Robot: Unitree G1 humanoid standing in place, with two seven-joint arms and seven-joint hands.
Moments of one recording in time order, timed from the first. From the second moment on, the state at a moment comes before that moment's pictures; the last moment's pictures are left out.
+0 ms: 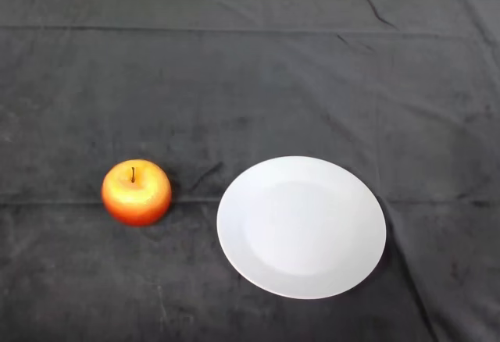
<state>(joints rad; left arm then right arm) -0.42 0.65 0.51 1.14 -0.15 -0.52 0.35 -0.77 -0.45 -0.82 1.22 0.78 0.39 0.42</state>
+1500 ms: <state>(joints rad) -0.33 0.57 0.05 0.66 0.04 -0.41 -0.20 -0.77 -0.45 -0.82 1.22 0.78 0.38 0.42</state>
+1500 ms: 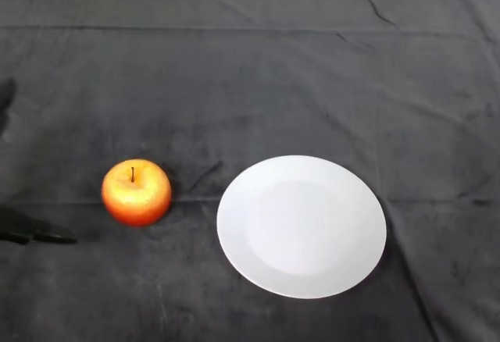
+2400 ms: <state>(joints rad) -0.49 0.39 -0.03 0.88 0.16 -0.44 -0.06 -0.77 -0.45 -0.82 1.22 0.78 0.38 0.42</state>
